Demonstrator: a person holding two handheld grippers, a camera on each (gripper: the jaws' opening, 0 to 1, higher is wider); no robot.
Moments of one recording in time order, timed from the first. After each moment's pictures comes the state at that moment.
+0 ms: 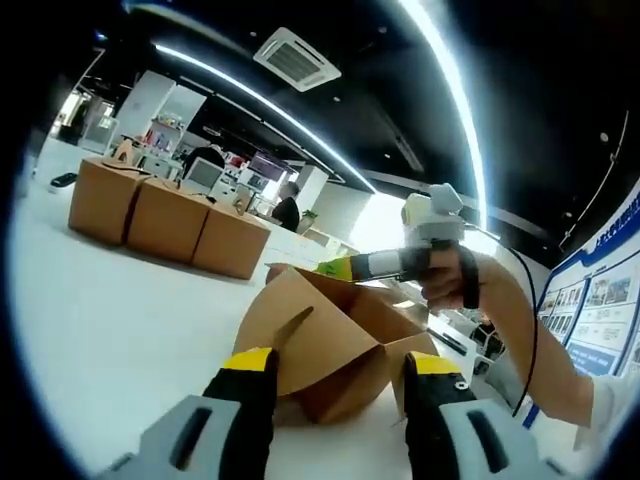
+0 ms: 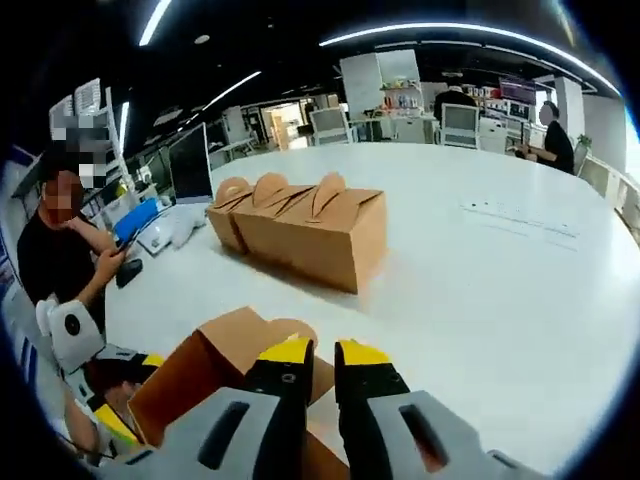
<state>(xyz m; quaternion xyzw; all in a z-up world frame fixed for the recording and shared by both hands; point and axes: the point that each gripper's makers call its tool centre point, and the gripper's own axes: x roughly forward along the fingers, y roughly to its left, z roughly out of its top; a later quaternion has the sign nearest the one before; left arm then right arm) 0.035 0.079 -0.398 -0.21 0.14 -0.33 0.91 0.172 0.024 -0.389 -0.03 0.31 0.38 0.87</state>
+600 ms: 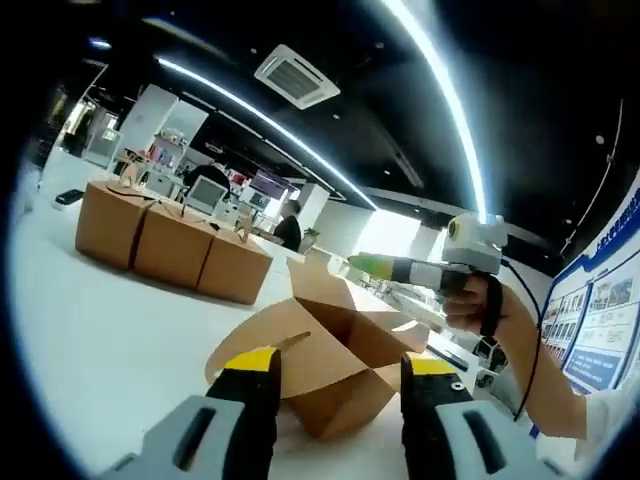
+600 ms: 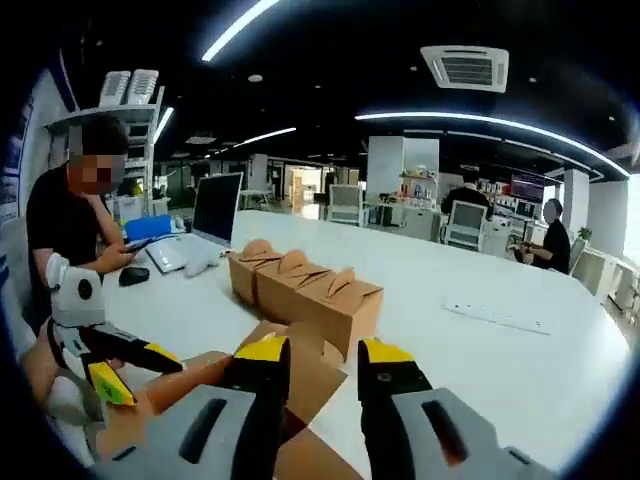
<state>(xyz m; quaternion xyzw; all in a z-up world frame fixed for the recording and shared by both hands) 0.022 0.086 -0.373 -0.21 0.10 -0.32 0.92 0.145 0.011 -0.307 -0.08 0.09 0.41 0.91</state>
